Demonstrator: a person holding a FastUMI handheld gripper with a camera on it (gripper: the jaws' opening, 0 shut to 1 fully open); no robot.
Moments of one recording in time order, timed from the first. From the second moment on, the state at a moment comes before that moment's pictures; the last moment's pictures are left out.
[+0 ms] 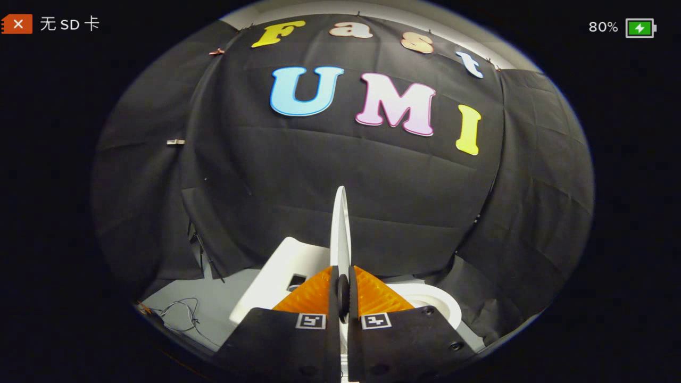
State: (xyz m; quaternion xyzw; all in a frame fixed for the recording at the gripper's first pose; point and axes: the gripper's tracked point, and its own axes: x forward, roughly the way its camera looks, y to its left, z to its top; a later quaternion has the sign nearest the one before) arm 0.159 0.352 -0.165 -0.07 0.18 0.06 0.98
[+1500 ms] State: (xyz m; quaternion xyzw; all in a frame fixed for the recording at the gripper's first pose) arm 0.143 0.336 -0.140 -0.07 0.16 0.08 0.98
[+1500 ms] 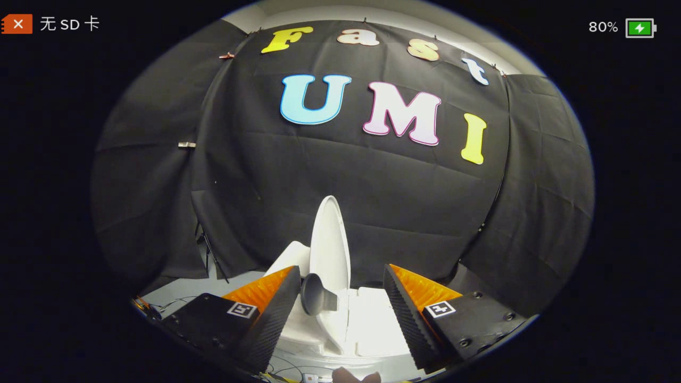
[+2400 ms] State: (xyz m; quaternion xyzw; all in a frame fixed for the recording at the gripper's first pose) arm 0.112 0.204 -0.031 -0.02 0.08 0.04 1.00
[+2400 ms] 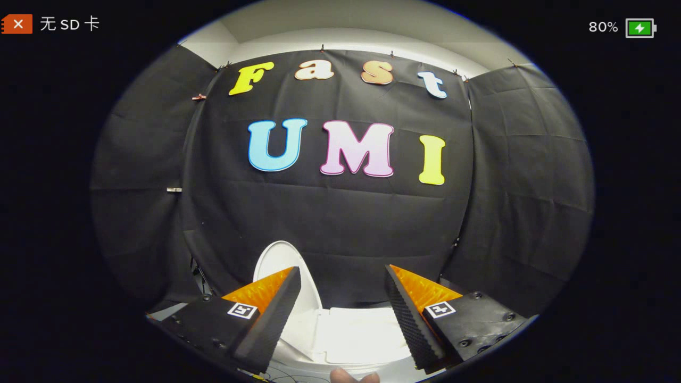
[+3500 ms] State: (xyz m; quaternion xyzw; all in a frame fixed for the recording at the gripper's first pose) arm -0.016 0.049 0.015 -0.02 0.03 -0.01 1.00
